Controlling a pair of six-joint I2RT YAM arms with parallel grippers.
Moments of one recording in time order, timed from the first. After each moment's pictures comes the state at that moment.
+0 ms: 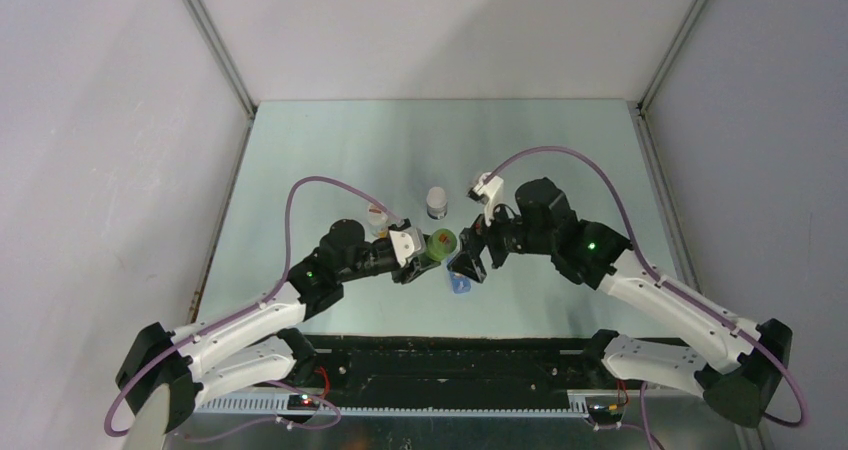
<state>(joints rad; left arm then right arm) -0.79 0.95 0.50 0.22 0.43 0.29 0.82 1.04 1.00 -0.44 -0.35 0.12</state>
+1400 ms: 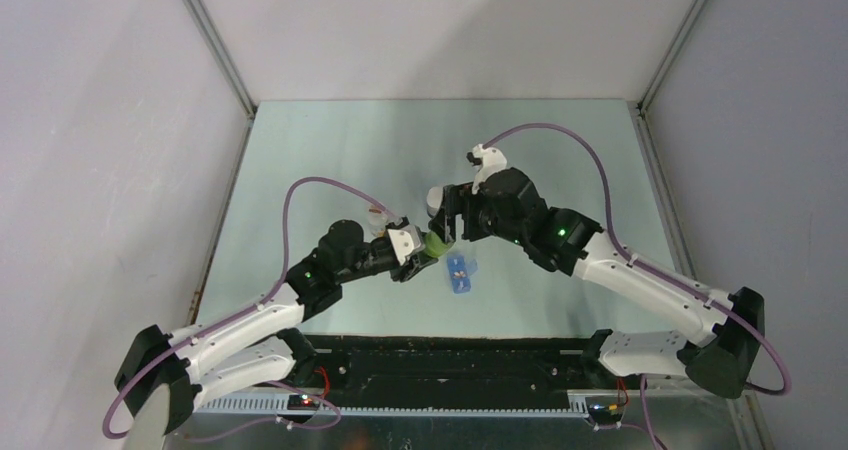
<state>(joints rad) -0.79 0.93 0.50 0.20 0.37 0.29 0.93 1.22 1.13 -0.39 0.10 0.53</state>
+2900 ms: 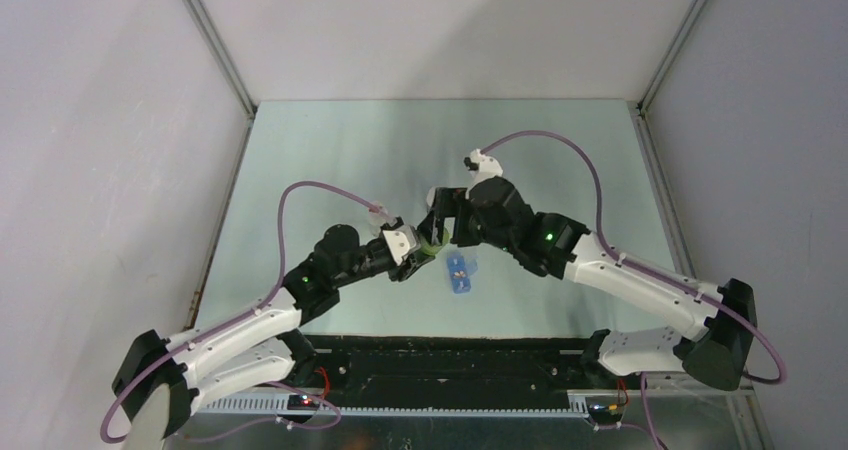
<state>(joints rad) -0.79 0.90 0.47 0.24 0.31 0.27 1.02 1.26 1.14 -0.40 0.23 0.76</state>
